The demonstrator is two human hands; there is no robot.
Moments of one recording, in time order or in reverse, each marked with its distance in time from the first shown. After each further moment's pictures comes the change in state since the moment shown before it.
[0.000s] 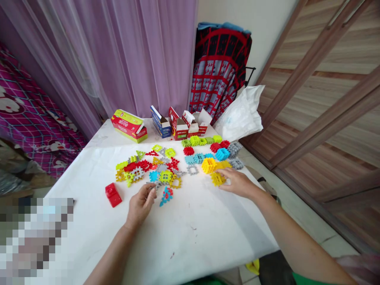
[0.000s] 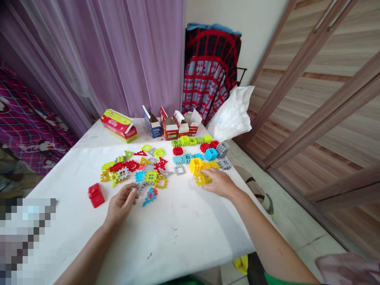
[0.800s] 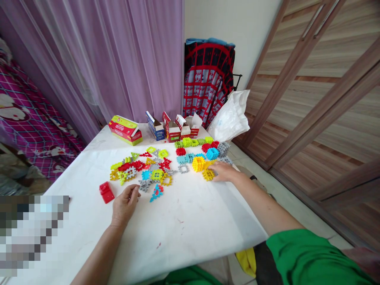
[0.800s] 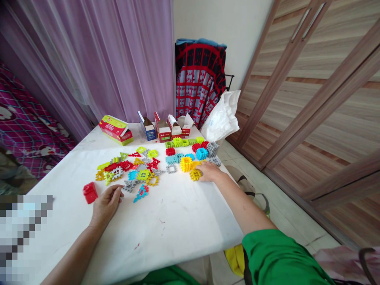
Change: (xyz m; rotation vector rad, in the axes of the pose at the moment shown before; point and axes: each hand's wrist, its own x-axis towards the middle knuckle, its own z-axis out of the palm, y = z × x) left_hand -0.007 -0.017 -0.013 0.344 0.168 0.046; right_hand 0.034 0.051 0.007 -0.189 -0.166 -0.049
